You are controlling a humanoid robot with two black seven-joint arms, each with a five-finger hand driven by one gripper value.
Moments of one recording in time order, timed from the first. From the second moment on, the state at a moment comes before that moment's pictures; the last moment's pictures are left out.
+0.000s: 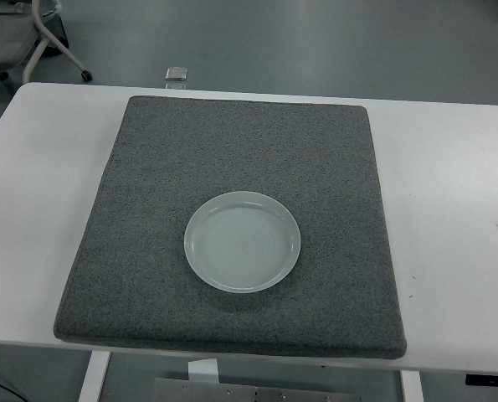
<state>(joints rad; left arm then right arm) -1.45 0.70 -0.08 -0.79 0.75 -0.16 -0.46 0.02 0.00 -0.10 0.16 0.05 0.05 -0.06</state>
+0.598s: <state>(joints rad) -1.47 0.68 0.07 -1.41 0.80 0.12 -0.43 0.02 0.00 -0.10 0.16 0.05 0.05 -0.06</state>
